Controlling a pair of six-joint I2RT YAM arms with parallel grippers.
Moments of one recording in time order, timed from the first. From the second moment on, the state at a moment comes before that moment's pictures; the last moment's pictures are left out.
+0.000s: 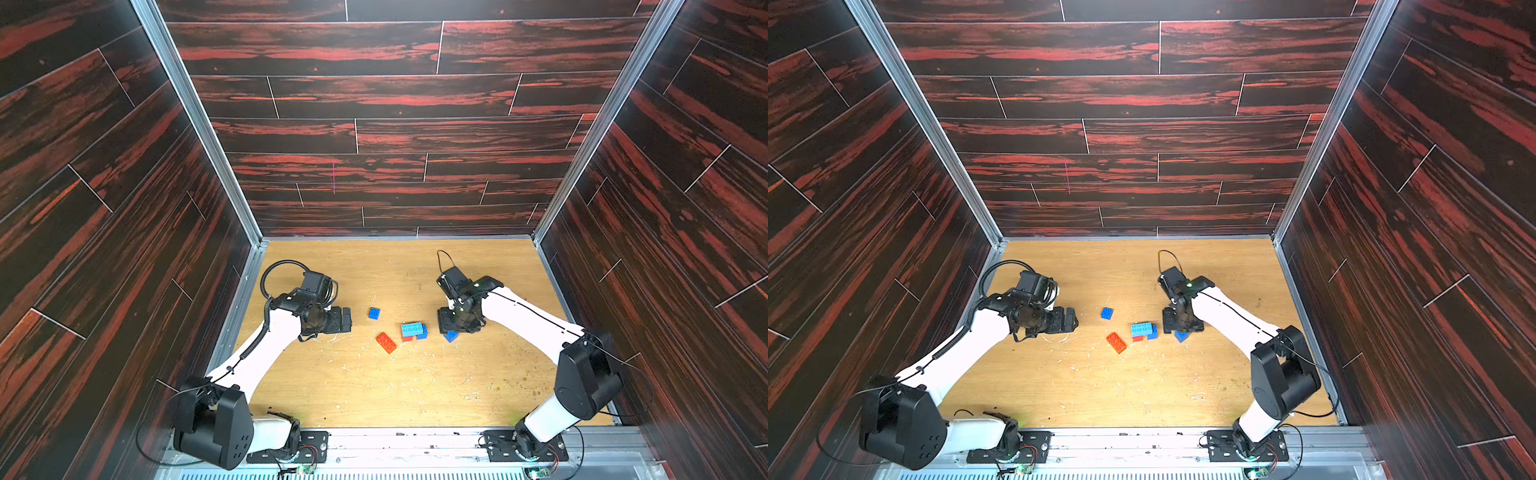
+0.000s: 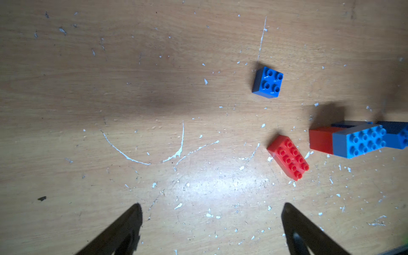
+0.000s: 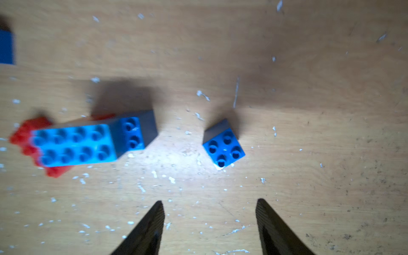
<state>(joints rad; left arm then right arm) -0.26 1.32 1.00 -0.81 0.15 -0.32 0.58 1.63 1.22 -0.98 0.06 0.45</state>
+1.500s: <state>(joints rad) -0.27 1.29 0.99 -0.79 0.17 -0.32 0.49 1.77 1.15 -0.82 0.00 0.32</state>
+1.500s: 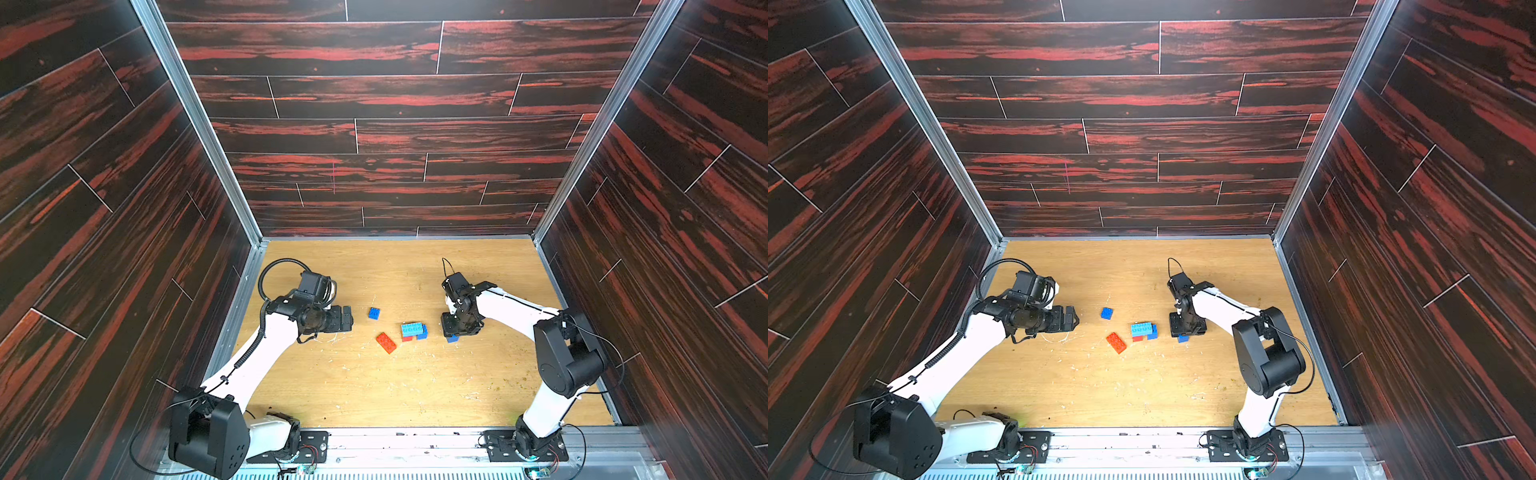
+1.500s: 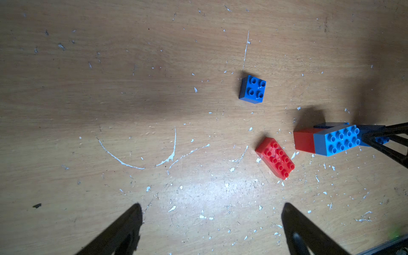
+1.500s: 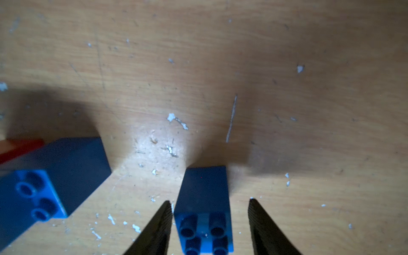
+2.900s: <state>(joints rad) -0.28 1.29 0.99 -0.80 0.18 -0.32 0.72 1.87 1.72 -1.20 0.06 0.52</state>
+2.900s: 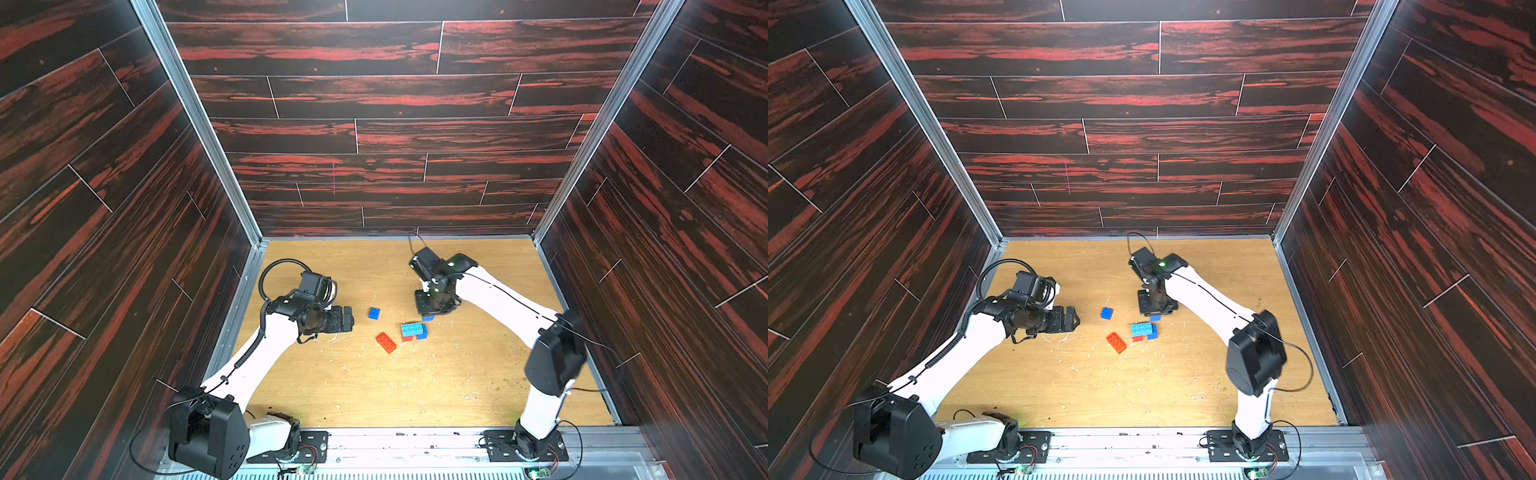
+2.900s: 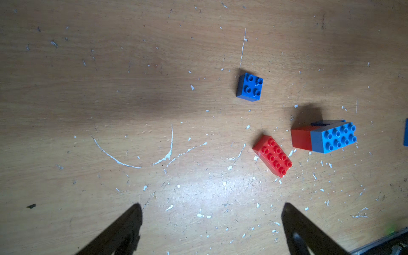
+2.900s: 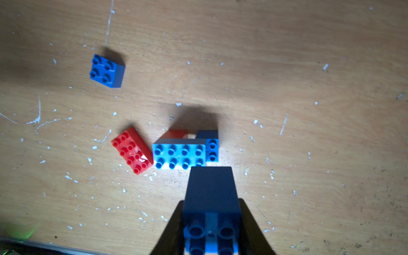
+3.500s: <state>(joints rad) -0.28 1.29 0.99 -0.80 0.18 -0.32 0.80 2.06 1.85 -1.25 0.01 0.54</state>
